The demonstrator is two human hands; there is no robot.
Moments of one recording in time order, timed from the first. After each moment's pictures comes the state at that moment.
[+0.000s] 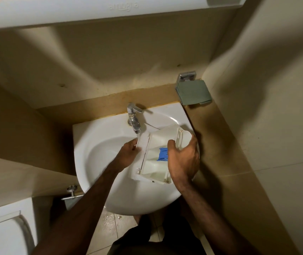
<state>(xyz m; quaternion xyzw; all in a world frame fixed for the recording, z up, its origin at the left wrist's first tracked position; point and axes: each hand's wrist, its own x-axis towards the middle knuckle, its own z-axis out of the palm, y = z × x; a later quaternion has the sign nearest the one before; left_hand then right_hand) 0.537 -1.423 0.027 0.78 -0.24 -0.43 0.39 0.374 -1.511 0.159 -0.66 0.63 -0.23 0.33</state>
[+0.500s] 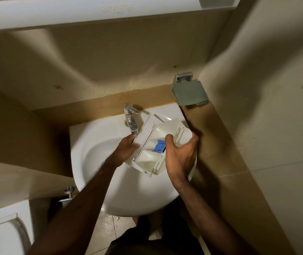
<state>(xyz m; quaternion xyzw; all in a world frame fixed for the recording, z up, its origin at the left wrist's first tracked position) 0.548 -1.442 0.045 0.78 -0.23 -0.42 0.40 0.382 -1.516 0.161 -0.60 0.63 -0.30 0.41</state>
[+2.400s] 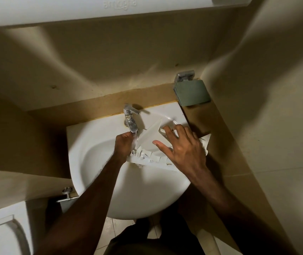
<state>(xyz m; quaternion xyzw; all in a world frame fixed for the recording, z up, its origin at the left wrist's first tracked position) 0.554 -1.459 0.030 0.75 -0.04 -0.39 0.54 0.362 -1.570 0.141 -0.95 0.23 -0.22 -0.06</state>
